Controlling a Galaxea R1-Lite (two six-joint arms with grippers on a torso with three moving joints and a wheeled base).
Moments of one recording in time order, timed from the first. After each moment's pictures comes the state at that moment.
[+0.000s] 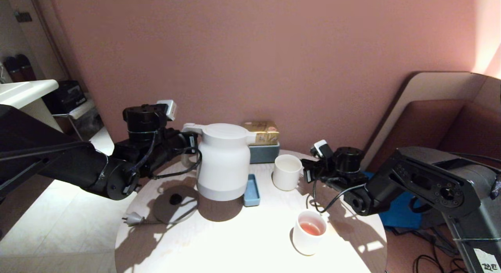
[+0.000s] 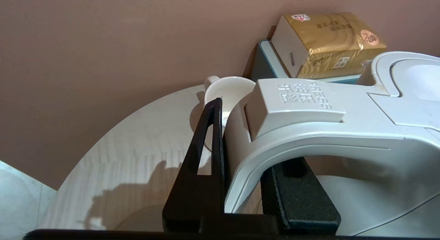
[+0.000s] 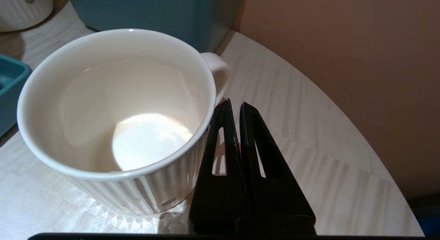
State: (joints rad) left arm -0.30 1.98 -1.05 -0.78 0.03 -0.14; right arm 0.21 2.50 -1.20 -1.09 0.19 -0.20
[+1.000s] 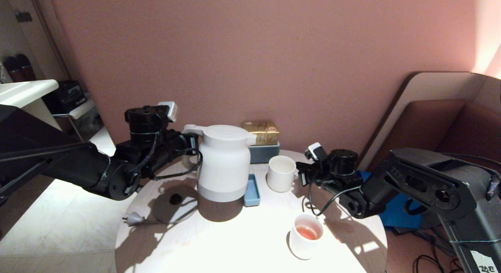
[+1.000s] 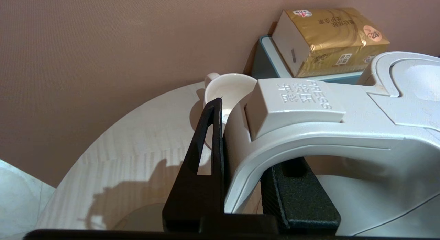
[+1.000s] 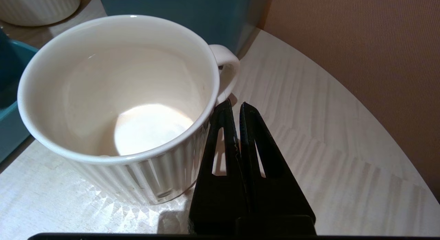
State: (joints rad) left arm -0.30 1.98 -1.06 -0.78 0.03 -0.14; right arm 0.24 2.50 -1.19 -1.09 0.19 -0.19
